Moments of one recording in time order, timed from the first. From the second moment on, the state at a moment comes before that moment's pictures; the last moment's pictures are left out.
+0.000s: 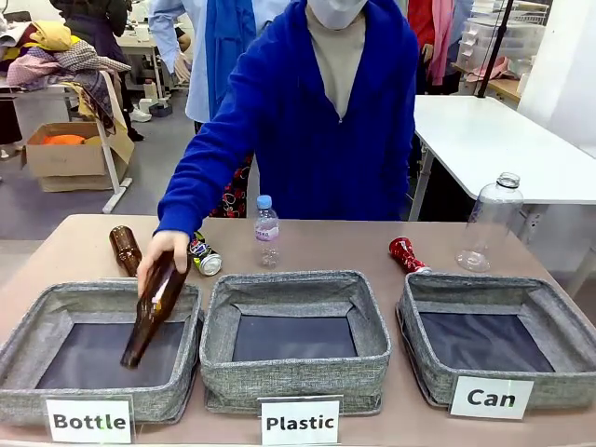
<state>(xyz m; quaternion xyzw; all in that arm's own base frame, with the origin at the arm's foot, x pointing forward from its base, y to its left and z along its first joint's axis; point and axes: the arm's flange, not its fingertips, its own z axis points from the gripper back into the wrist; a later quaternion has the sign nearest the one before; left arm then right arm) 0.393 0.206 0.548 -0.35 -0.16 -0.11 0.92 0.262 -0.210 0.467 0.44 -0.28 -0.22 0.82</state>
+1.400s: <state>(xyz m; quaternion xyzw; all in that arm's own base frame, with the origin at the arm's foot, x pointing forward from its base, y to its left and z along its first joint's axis) 0.398 0.101 0.538 -0.30 -0.17 -0.13 0.93 0.262 -0.210 0.467 0.44 -0.28 -0.22 0.82</state>
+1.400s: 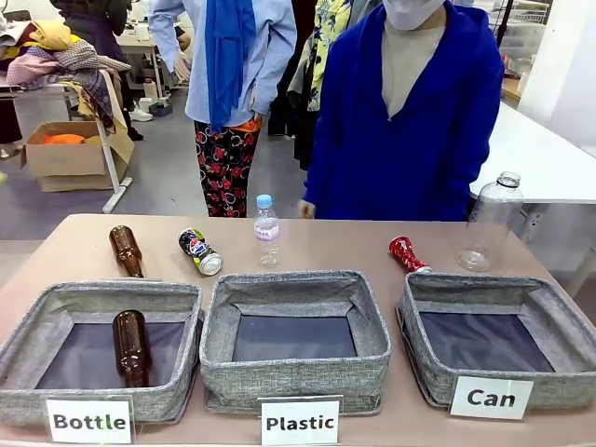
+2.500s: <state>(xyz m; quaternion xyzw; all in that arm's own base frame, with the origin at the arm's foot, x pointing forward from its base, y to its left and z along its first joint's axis) 0.557 -0.187 0.395 -0.05 -0.08 -0.01 1.00 0.262 -0.210 0.467 0.44 -0.28 -0.22 0.82</state>
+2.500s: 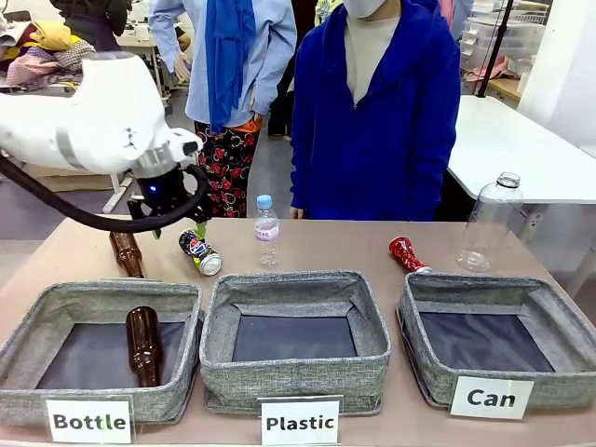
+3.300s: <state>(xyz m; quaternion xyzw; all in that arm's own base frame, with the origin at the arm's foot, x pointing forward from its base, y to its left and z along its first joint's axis) 0.561 -0.194 0.390 -0.07 -0.06 0.07 0.99 0.261 -0.210 0.467 0.44 -0.28 -0.22 0.82</state>
